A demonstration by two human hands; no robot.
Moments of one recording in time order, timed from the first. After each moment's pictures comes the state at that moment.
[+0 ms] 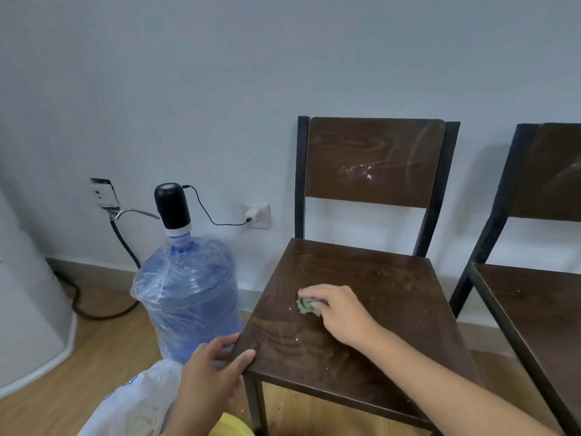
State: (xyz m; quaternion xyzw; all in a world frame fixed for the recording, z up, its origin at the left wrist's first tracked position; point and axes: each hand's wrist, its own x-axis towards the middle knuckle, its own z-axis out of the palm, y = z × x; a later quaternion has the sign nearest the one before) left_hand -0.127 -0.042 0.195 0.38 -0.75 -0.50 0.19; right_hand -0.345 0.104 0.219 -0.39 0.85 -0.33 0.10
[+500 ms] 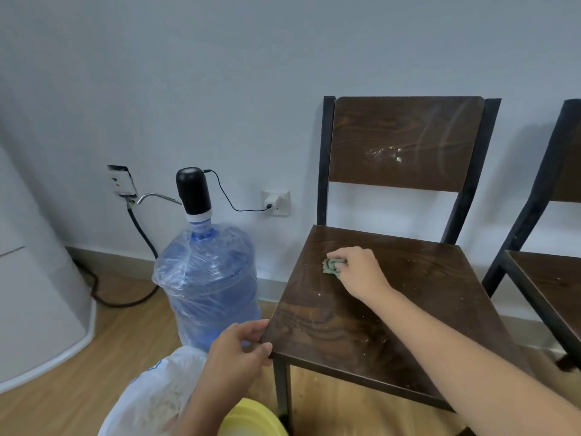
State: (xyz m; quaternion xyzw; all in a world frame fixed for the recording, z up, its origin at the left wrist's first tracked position) left_hand -0.122 -0.070 0.184 0.31 -0.77 -0.54 0.14; right_hand -0.361 0.055 0.227 -0.28 0.90 -0.33 0.05
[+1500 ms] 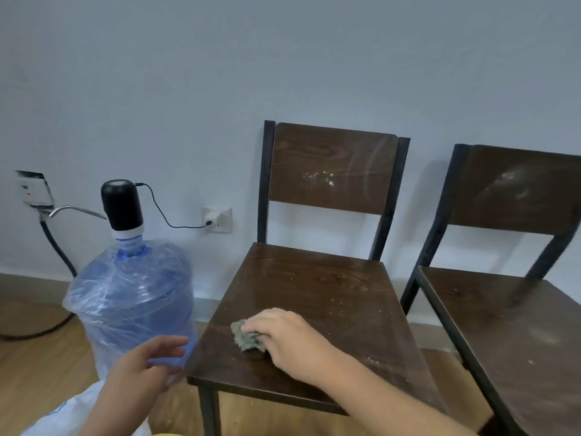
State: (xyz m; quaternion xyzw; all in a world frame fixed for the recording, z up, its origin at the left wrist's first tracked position) left_hand -0.126 -0.081 0.203 0.34 -0.74 -0.55 0.15; right_hand -0.292 0.113 0.230 -0.52 0.82 -0.23 0.08
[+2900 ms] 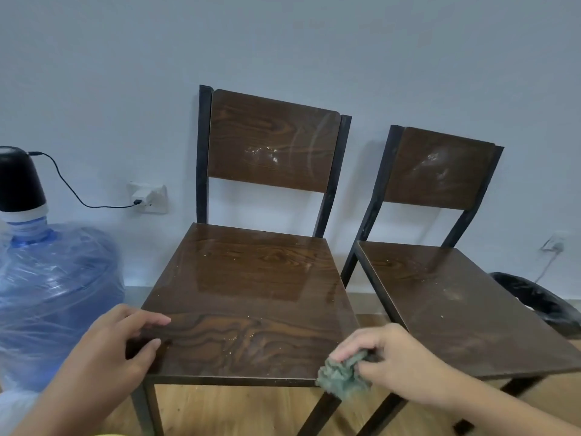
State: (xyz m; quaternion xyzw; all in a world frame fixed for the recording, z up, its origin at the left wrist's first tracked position) left_hand -0.157 -0.059 0.204 0.12 -0.91 -0.36 0.17; right_hand -0.284 0.325 0.273 -0.28 0.88 -0.33 0.18
